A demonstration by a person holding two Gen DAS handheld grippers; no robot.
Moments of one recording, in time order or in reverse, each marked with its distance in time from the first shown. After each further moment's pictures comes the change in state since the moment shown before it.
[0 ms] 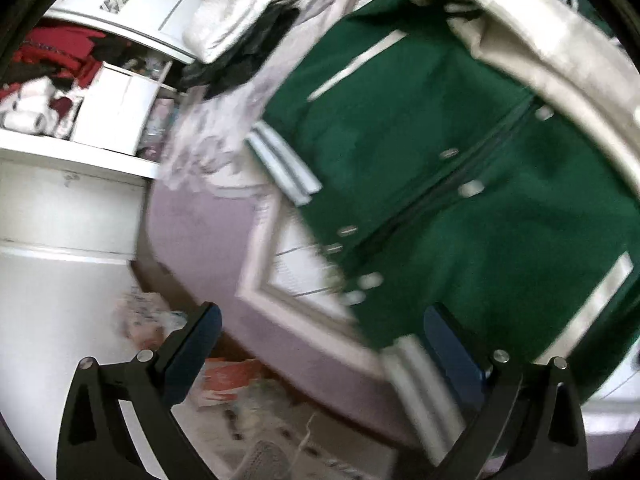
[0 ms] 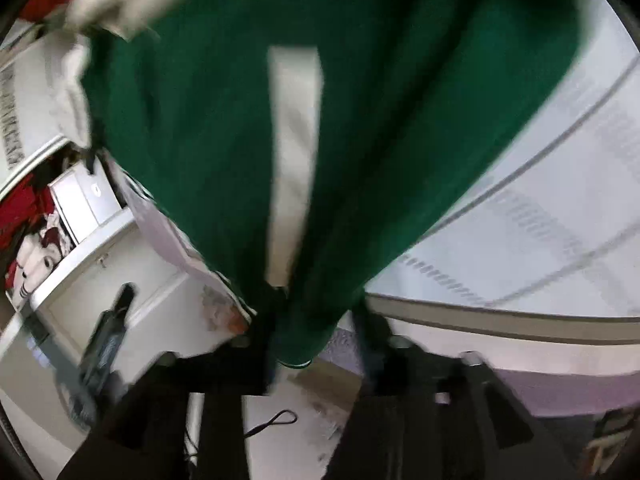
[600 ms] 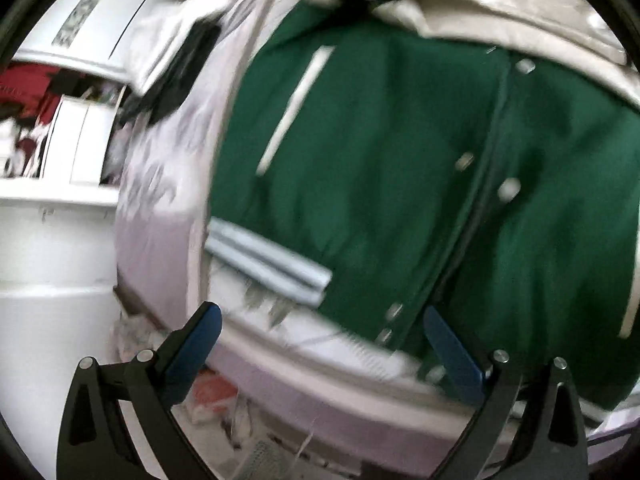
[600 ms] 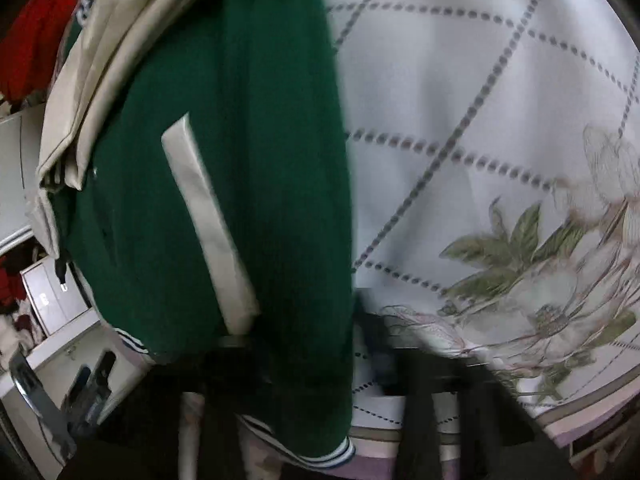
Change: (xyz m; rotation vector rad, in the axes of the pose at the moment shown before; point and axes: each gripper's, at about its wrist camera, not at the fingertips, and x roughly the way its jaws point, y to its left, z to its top) left arm 0.005 -0.057 0.008 0.130 0.032 -0.028; right arm 0.063 -0.043 0.022 0.148 -0.208 -0.128
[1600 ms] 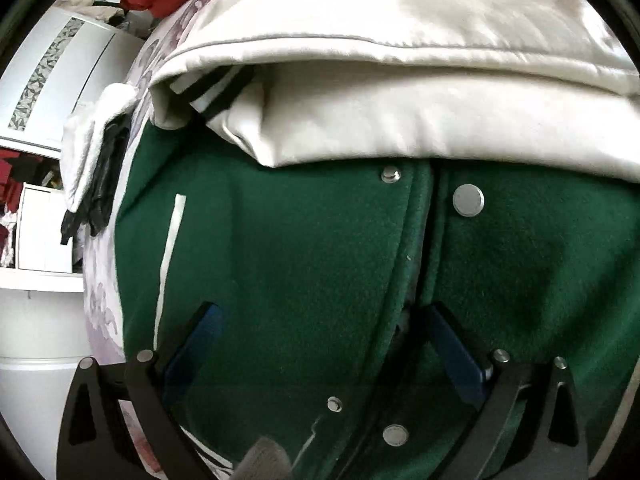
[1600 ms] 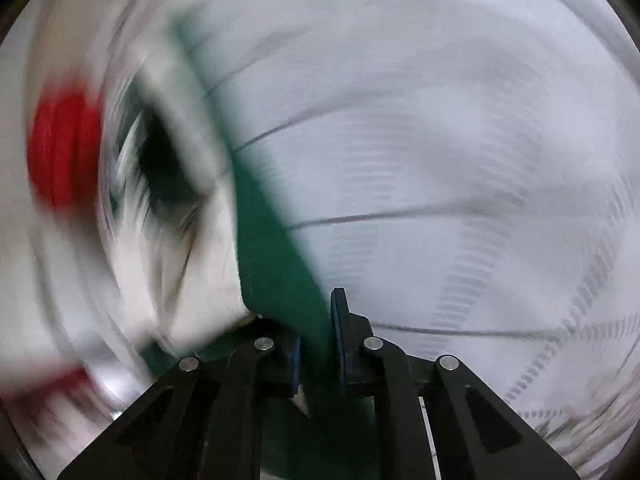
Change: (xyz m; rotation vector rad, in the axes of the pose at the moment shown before) left arm 0.036 -0.110 0.131 0.172 -0.174 -0.052; right arm 0.081 0.010 0.063 0.420 -0.269 0.416
